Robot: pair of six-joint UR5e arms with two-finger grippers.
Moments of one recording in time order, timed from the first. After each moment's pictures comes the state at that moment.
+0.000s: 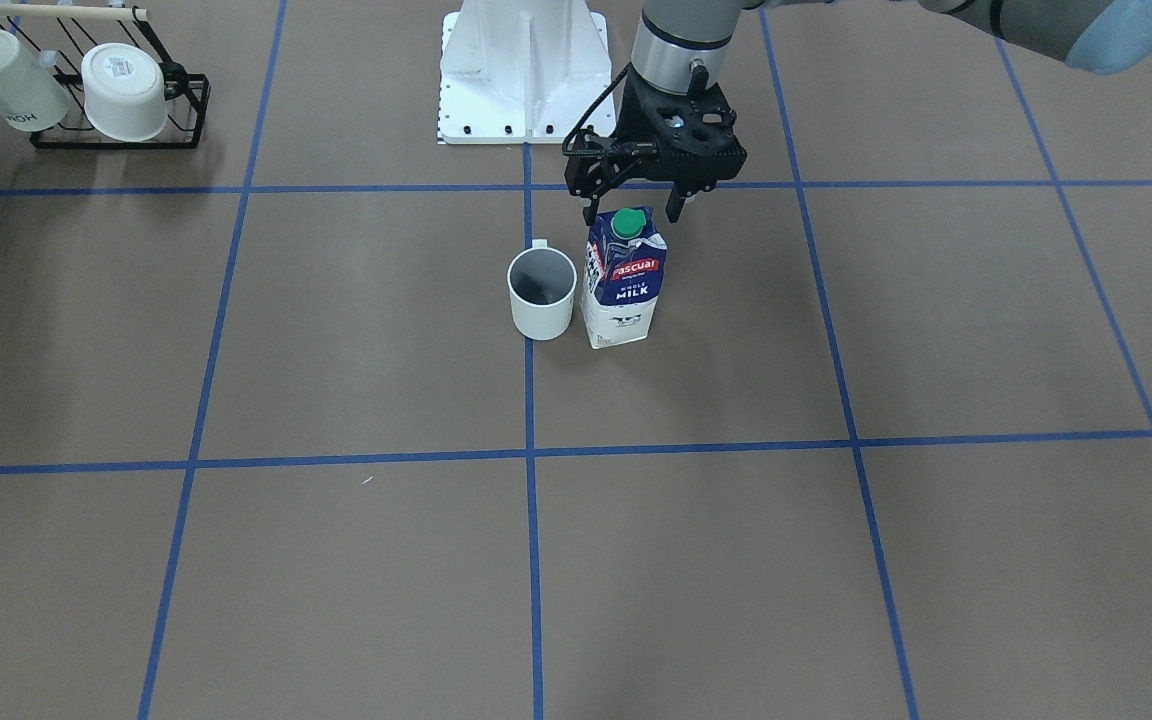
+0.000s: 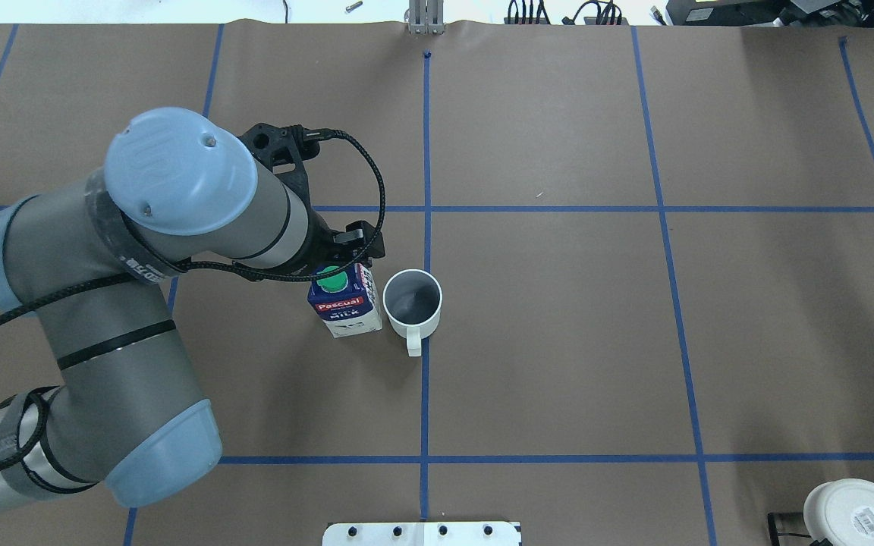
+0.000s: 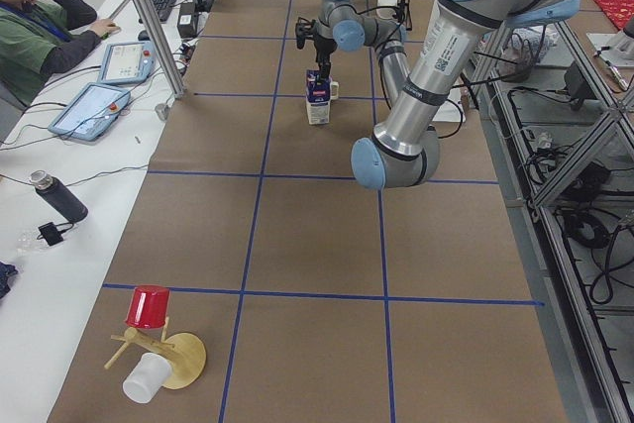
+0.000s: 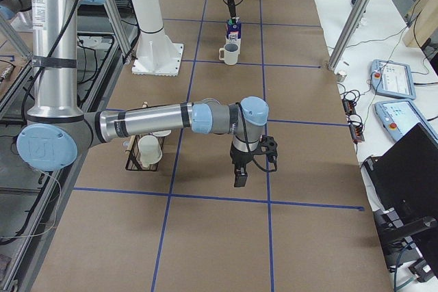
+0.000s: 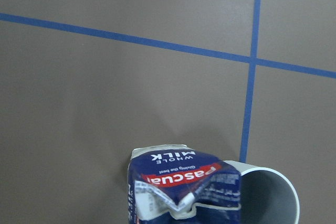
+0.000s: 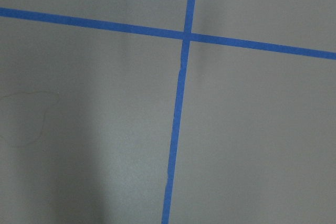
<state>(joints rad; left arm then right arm) -0.57 -2.21 -2.02 -1.42 -1.83 -1.37 1.43 -1.63 1.80 -1.75 2.19 0.01</state>
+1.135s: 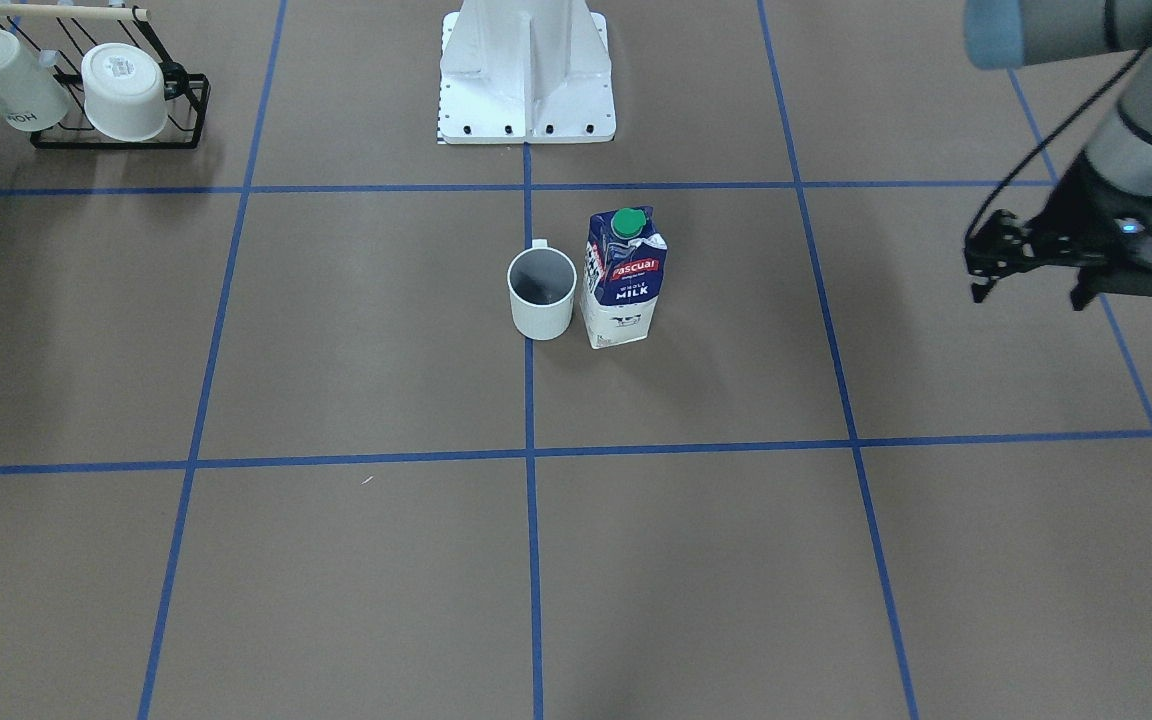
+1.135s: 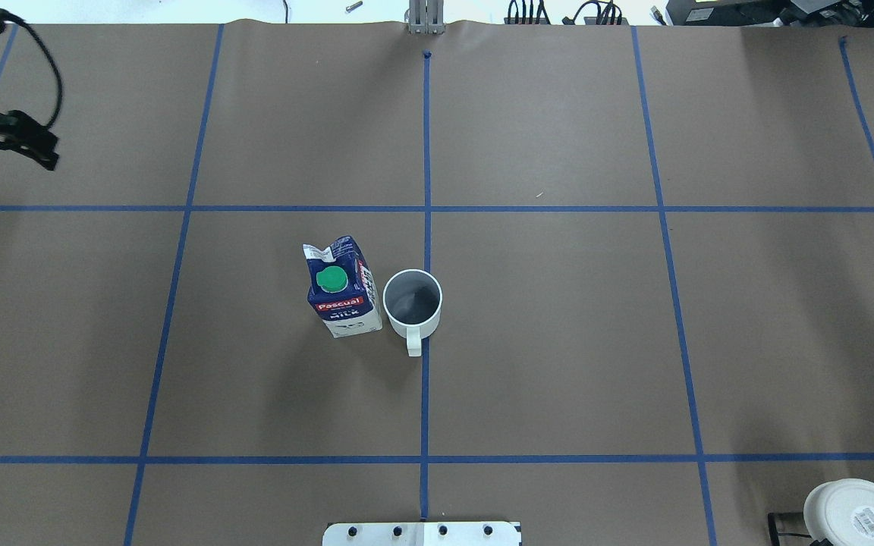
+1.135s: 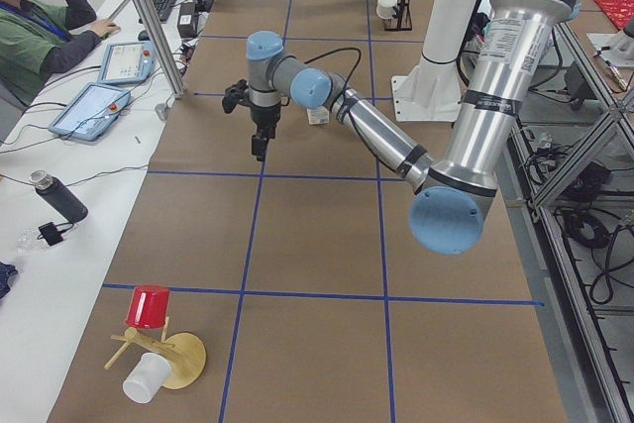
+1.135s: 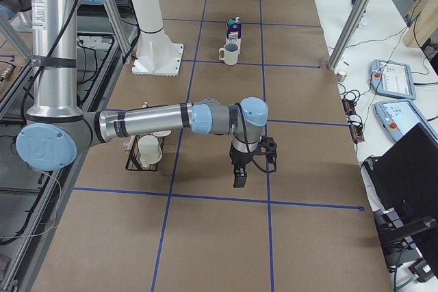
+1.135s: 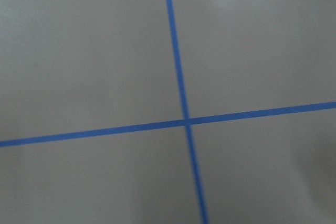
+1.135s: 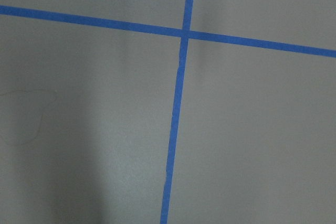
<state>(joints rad) -1.20 -1.81 -1.92 -1.40 -2.18 -0.33 1.43 -1.63 1.80 -1.75 2.19 0.01</state>
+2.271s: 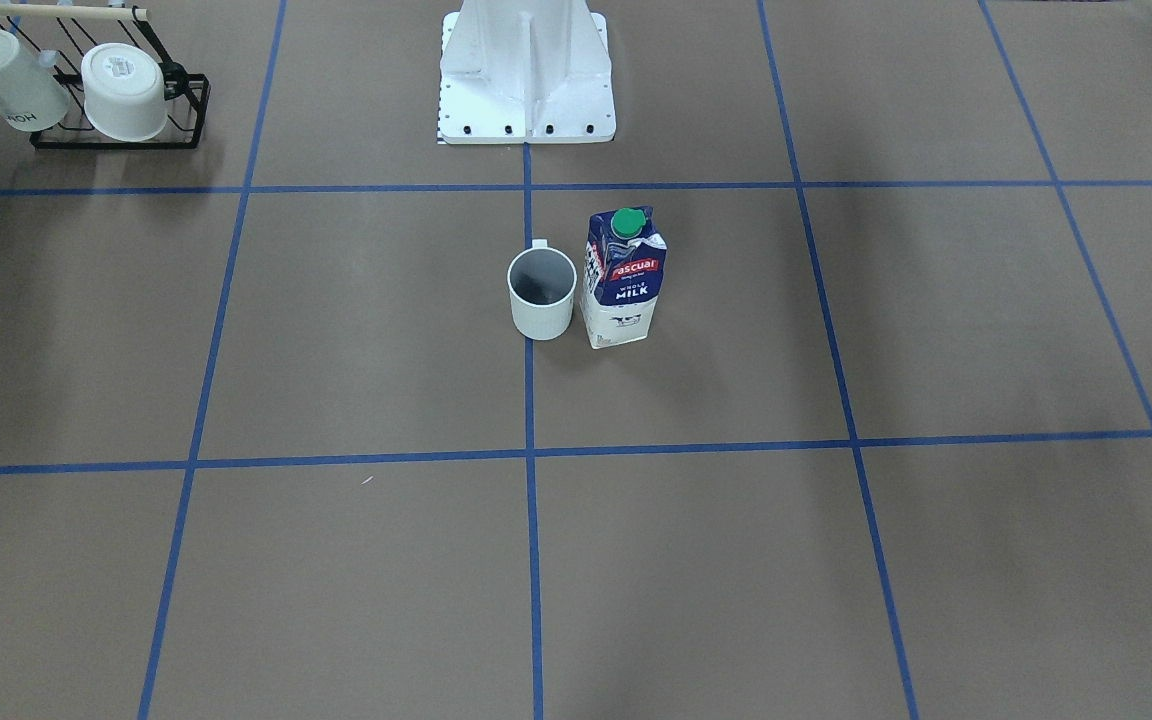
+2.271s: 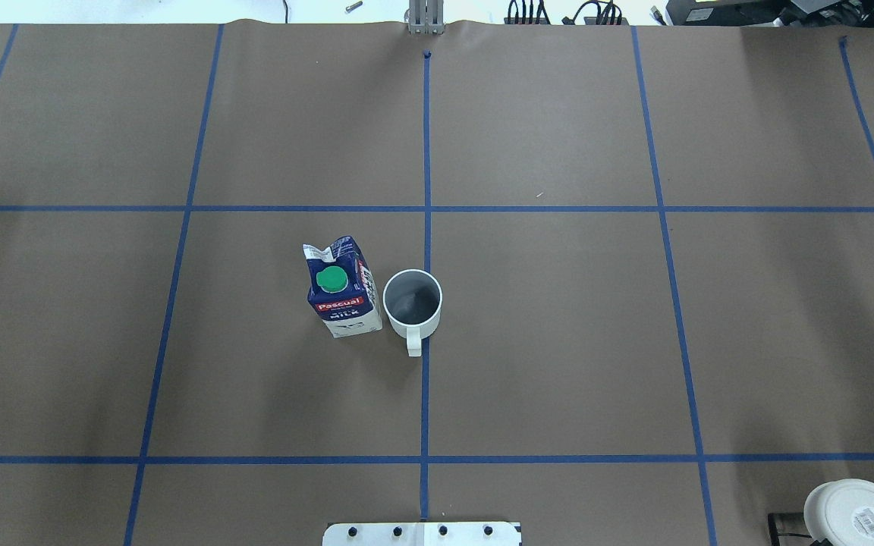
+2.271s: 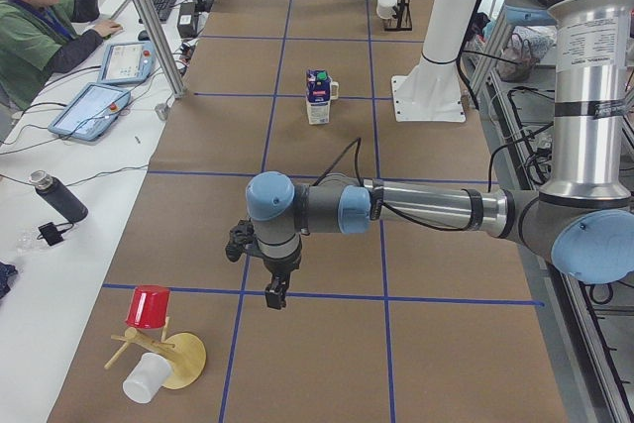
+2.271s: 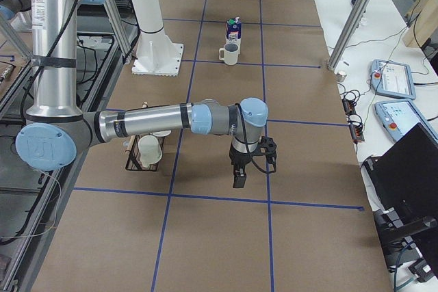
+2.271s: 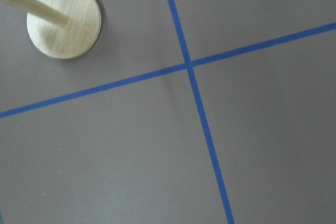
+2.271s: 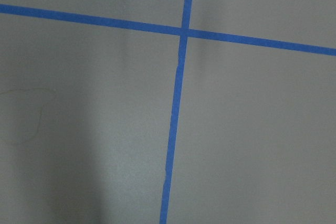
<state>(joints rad) -1.57 -1.49 -1.71 -1.50 -2.24 0.24 1.43 -1.63 1.80 -1.75 2.19 0.01</state>
